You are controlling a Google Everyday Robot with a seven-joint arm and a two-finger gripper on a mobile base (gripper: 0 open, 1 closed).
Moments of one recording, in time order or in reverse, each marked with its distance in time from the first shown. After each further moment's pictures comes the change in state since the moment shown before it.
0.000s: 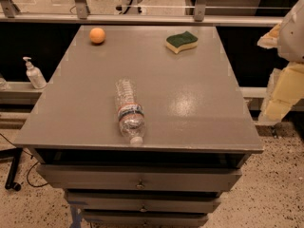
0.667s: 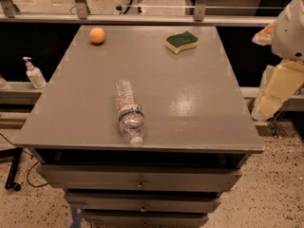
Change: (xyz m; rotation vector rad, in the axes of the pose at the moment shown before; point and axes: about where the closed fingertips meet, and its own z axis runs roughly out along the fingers) arm -0.009 -0.009 0.005 0.015 -0.035 -0.007
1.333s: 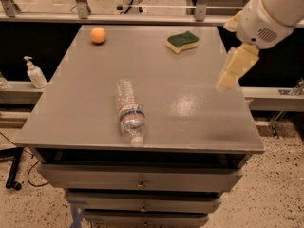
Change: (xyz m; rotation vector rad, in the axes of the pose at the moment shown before) arm -0.046 -0.072 0.048 0.045 -0.162 0.000
